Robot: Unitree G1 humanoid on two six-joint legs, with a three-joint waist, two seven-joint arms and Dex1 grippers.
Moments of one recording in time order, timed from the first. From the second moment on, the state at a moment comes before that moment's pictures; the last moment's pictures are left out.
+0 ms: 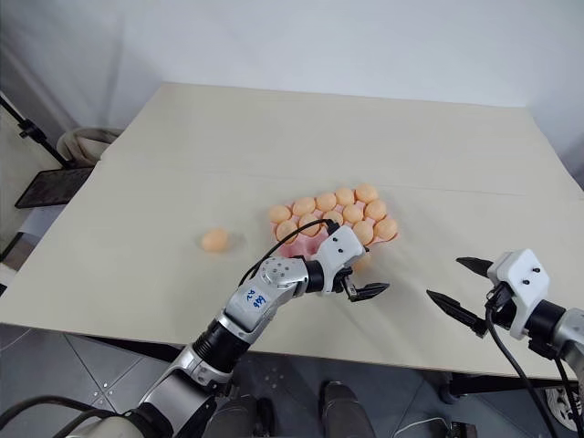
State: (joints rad) left arm -0.61 -0.04 -0.45 0.14 -0.03 0.50 -0.53; right arm 0.21 -0.83 -0.48 -0.28 0.46 0.31 0.94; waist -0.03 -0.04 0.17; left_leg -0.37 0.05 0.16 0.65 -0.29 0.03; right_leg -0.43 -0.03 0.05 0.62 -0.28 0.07
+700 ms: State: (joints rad) left arm -0.61 -0.03 -0.48 0.07 -0.03 0.58 -0.55; right arm 0.21 -0.83 -0.48 -0.29 0.46 0.33 0.93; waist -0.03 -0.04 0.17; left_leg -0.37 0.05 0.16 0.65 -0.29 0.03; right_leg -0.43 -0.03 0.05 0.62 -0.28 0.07
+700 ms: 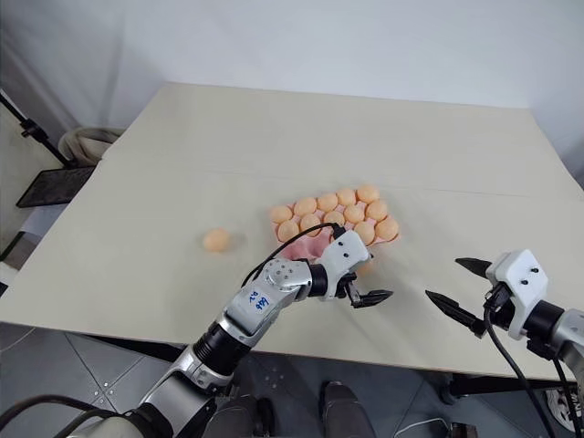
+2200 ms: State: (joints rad) left arm -0.61 -0.04 -0.40 0.07 -0.07 0.77 -0.39; right arm 0.21 -0.81 -0.48 -0.29 0.46 0.32 0.93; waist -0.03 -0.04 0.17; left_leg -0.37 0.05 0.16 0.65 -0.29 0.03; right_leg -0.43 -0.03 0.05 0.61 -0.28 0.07
